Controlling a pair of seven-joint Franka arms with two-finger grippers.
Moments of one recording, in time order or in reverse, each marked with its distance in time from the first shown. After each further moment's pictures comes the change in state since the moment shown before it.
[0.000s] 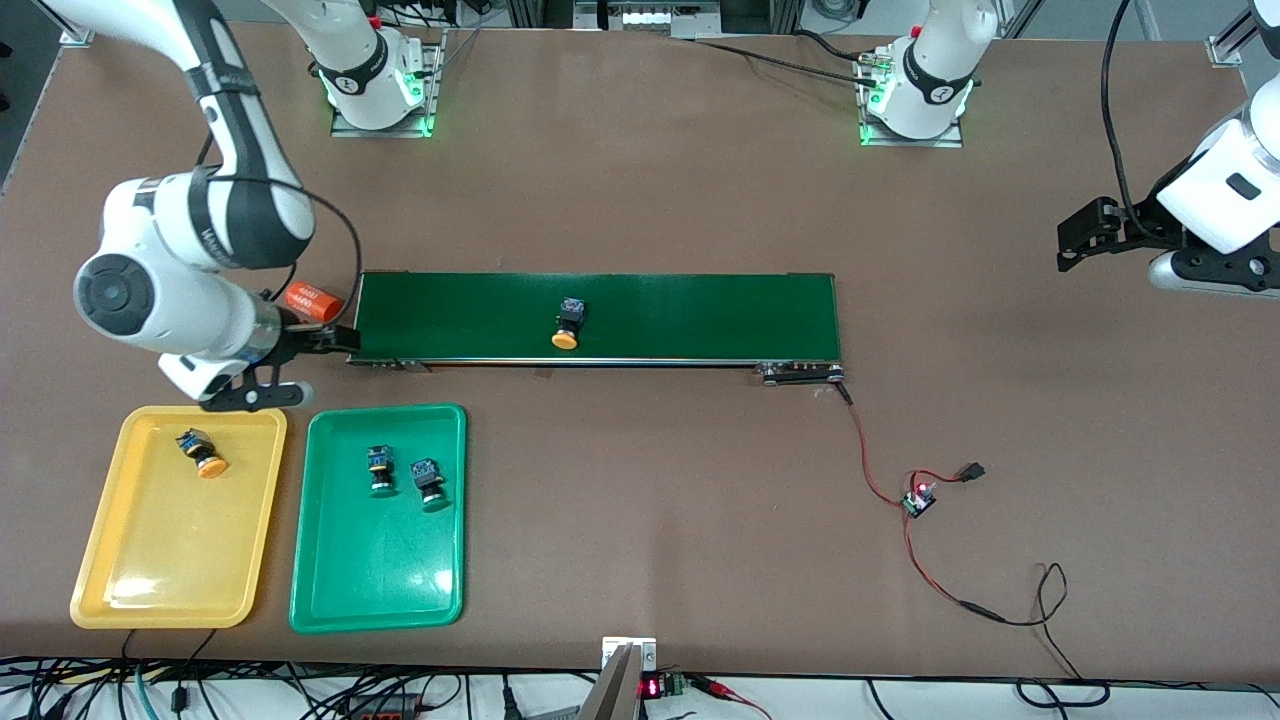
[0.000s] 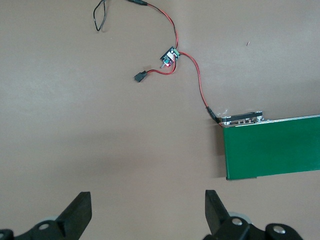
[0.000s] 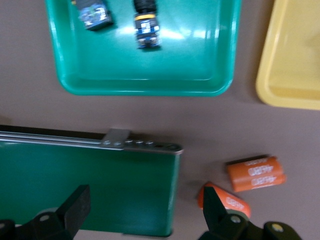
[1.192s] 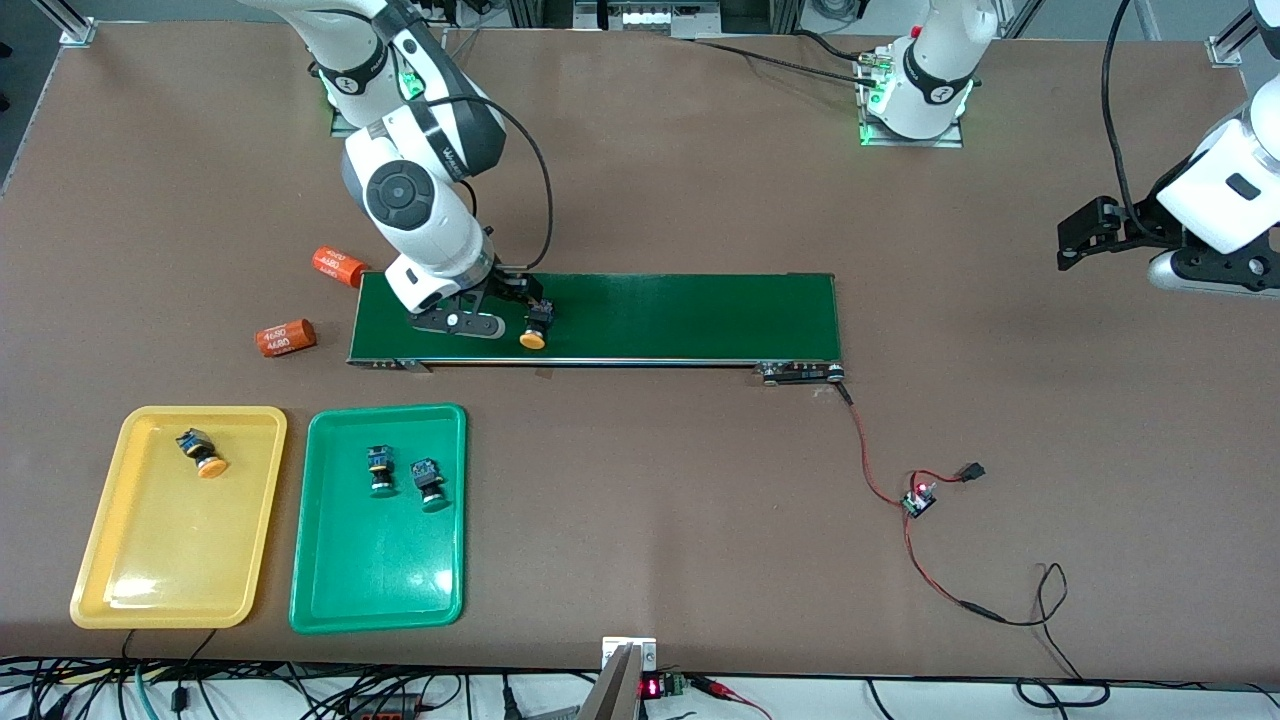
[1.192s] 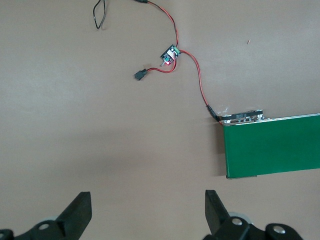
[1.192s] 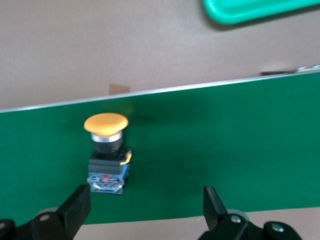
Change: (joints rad) left arm 0.001 0.000 0.000 0.000 0.000 -0.006 0.000; right arm 0.193 -0.002 0.197 -0.215 0.000 0.315 0.566
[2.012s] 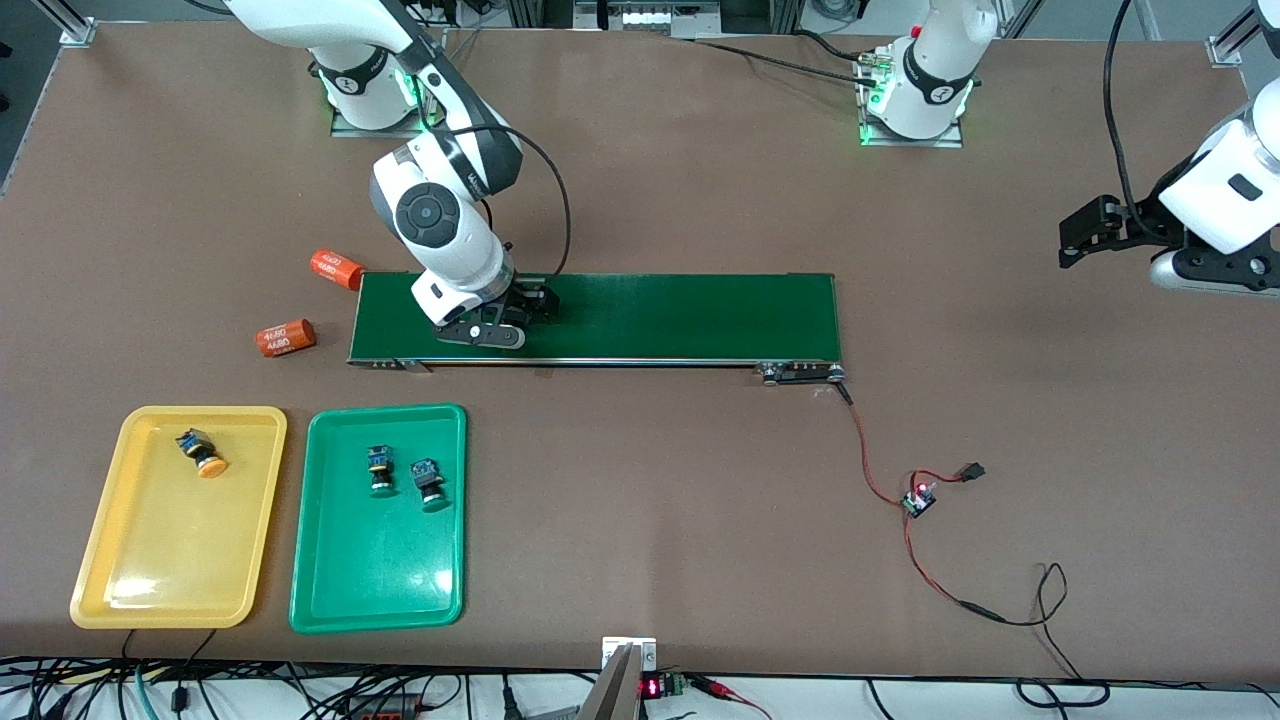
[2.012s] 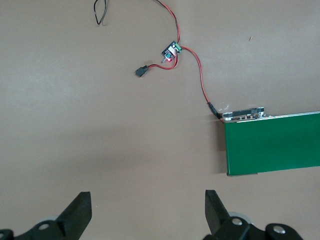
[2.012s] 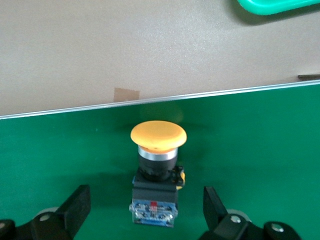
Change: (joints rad) left arm 0.001 0.000 0.004 0.000 0.000 -0.013 0.001; right arm 0.010 0.086 -0.006 0.000 -0.024 0.111 0.008
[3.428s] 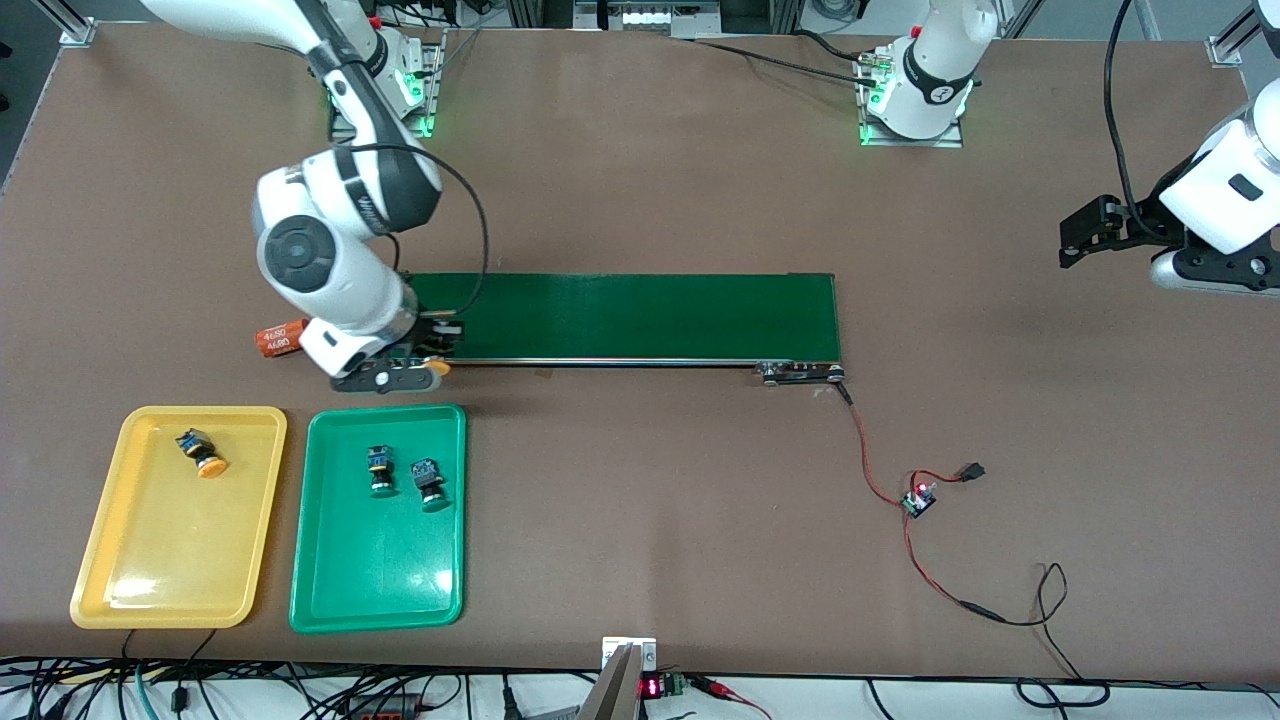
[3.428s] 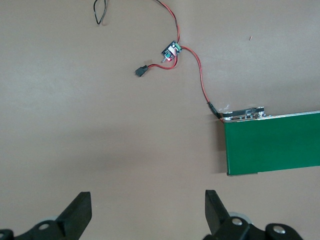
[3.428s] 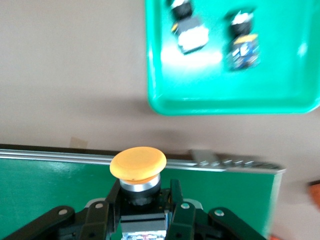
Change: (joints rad) left arm 0.000 0.000 0.000 0.000 0.000 -0.001 0.000; right arm -0.132 -0.038 -0.091 0.263 -0.027 -0.315 -0.383
